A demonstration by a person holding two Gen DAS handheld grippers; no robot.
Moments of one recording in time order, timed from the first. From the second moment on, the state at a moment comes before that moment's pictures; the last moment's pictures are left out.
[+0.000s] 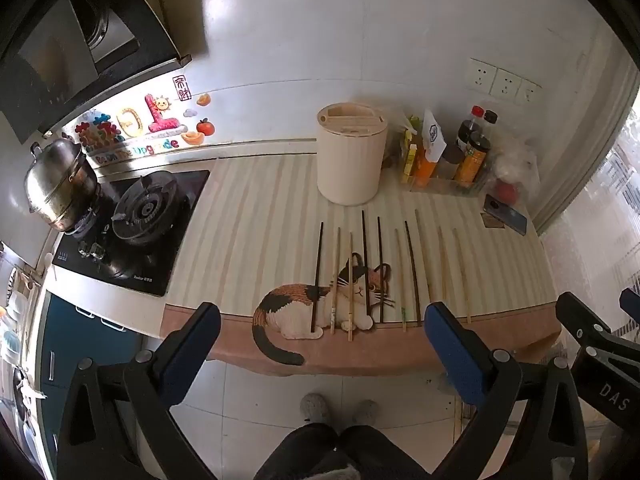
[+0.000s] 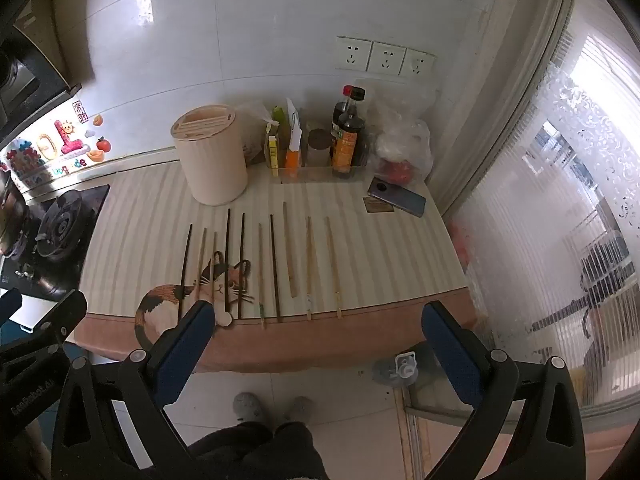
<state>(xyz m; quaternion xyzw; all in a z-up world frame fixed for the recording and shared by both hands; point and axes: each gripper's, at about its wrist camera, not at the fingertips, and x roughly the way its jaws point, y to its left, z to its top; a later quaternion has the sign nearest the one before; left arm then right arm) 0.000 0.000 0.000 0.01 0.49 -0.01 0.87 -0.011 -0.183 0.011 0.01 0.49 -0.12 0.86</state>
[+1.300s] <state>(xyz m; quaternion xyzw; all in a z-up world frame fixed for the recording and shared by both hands) 0.001 -0.005 0.012 0.02 0.48 -0.02 0.88 -0.017 -0.182 0.024 0.00 0.48 -0.12 0.87</state>
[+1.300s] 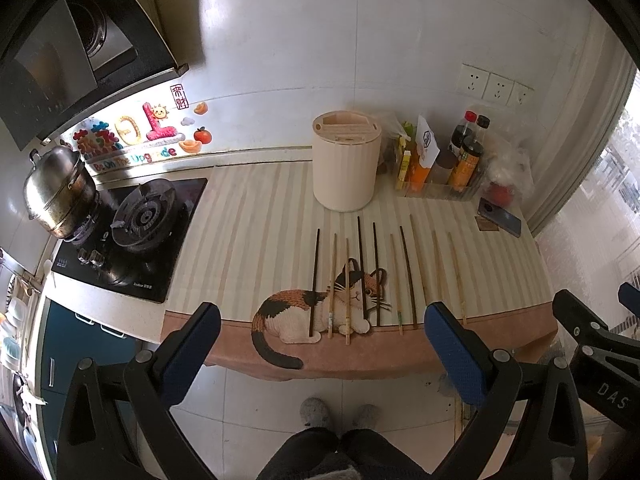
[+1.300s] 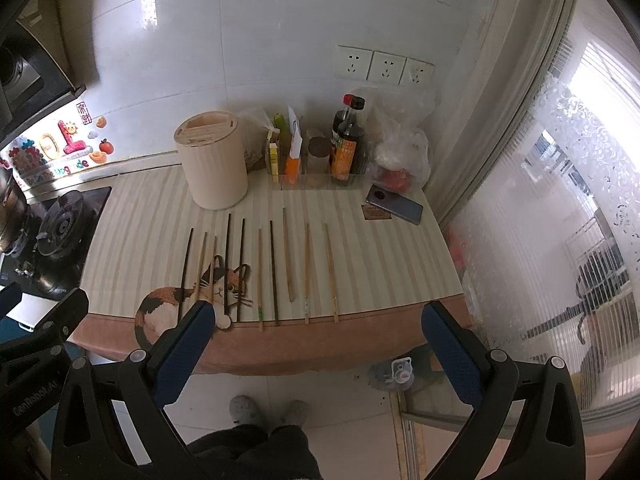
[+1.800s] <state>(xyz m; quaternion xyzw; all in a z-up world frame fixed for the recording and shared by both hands) 0.003 -0.007 0.017 0.02 0.48 -0.02 0.88 -0.020 -0.182 0.028 0.00 0.48 -0.12 0.87</state>
